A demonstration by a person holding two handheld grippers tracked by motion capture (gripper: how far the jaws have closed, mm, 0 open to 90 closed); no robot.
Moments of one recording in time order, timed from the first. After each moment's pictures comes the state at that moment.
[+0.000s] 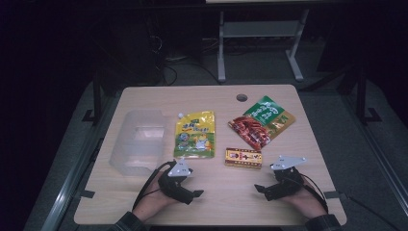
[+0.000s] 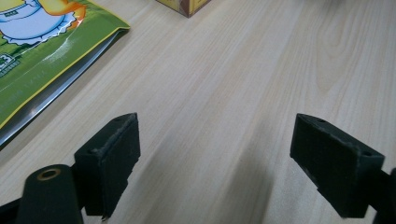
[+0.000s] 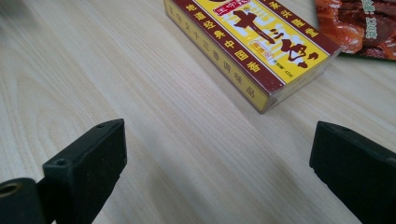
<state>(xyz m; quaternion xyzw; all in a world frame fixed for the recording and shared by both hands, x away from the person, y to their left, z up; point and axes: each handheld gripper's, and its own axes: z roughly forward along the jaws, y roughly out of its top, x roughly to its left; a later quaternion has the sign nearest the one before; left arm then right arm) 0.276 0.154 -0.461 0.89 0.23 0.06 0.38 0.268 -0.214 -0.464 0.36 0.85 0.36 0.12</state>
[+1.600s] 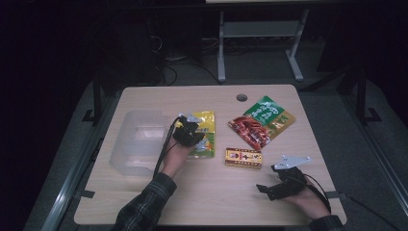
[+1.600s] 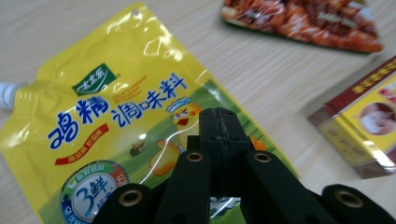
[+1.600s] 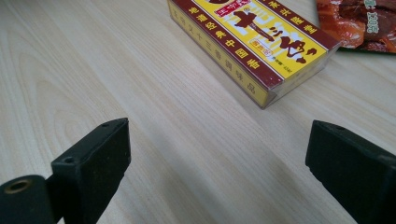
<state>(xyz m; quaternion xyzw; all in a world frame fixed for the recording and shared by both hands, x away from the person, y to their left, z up) 0.403 0.111 -0.429 0.84 0.39 0.14 0.34 0.267 -0.221 -0.462 0.37 0.85 0.37 0.10</state>
